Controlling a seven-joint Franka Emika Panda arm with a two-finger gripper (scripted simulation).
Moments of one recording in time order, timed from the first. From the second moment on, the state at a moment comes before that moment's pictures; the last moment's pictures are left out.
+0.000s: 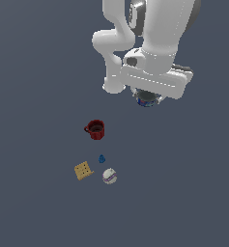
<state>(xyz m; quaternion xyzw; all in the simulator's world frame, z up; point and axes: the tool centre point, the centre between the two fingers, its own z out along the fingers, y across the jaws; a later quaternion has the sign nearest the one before) -0.047 0.115 0.314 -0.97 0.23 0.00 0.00</state>
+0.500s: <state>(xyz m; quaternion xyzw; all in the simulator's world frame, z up) -0.034 0.095 0.371 -0.97 0.23 0.00 0.00</state>
